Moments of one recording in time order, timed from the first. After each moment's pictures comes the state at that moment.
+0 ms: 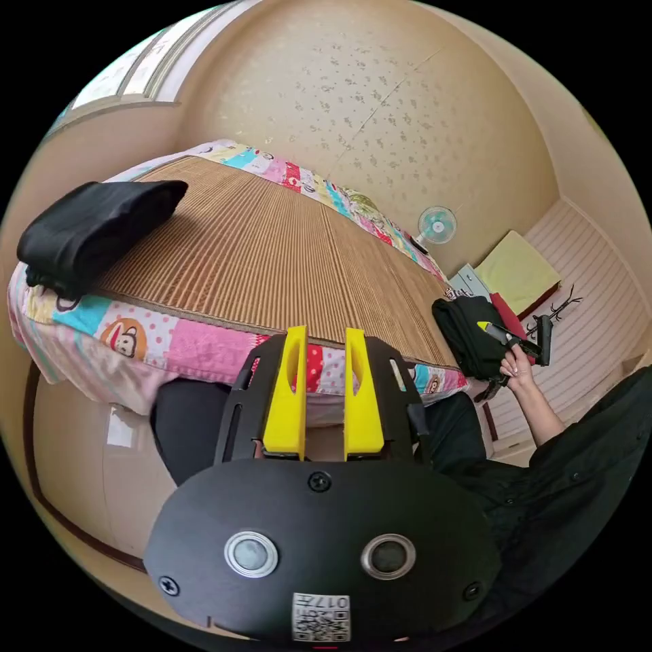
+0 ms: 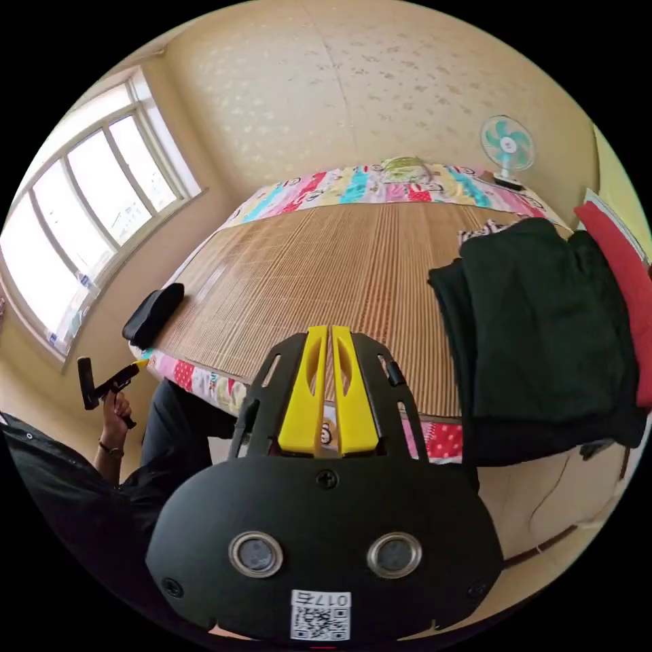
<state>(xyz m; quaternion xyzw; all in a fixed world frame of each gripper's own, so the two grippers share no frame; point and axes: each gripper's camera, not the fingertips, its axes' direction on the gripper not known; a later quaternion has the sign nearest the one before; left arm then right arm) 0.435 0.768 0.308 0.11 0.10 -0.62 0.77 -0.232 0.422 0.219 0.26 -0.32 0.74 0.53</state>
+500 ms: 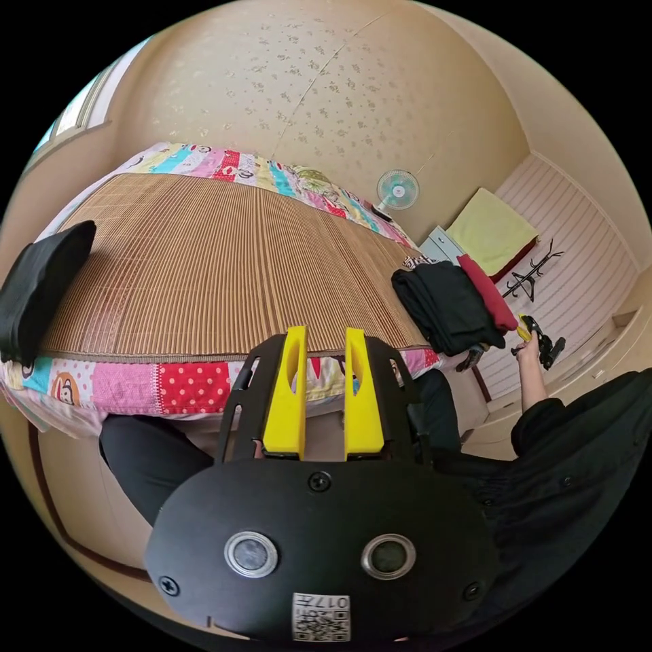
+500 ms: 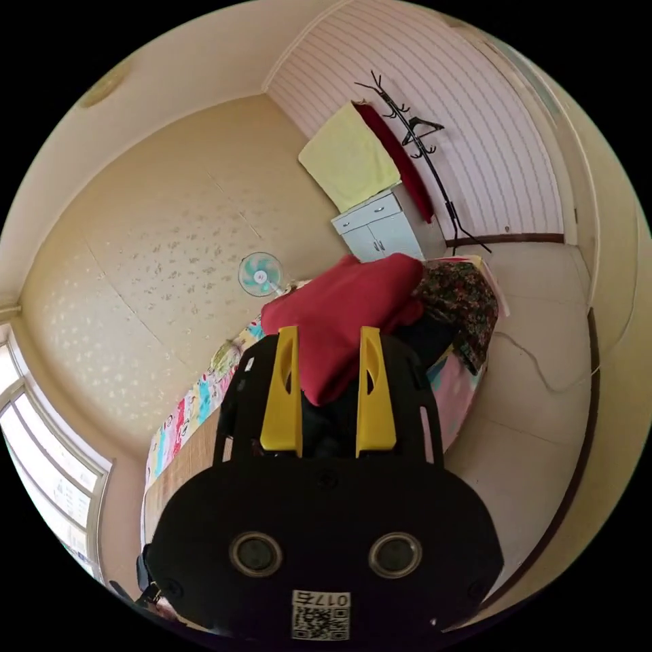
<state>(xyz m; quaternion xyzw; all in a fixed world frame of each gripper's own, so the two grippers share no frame) 0.445 0.644 0.323 0.09 0.13 -0.57 0.81 -0.409 0.721 0.195 0.15 -0.04 0.98 0.13</state>
